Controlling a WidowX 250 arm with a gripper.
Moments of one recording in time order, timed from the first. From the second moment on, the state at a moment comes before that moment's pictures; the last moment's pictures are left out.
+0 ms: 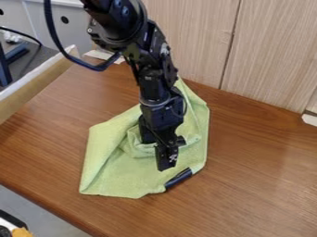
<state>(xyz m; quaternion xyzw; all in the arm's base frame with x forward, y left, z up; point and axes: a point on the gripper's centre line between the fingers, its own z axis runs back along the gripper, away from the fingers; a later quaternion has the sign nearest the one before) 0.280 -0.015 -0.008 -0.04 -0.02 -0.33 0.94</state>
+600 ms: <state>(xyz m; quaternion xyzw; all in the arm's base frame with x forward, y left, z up) 0.279 -0.022 0.059 -0.03 -0.10 -0.34 0.93</state>
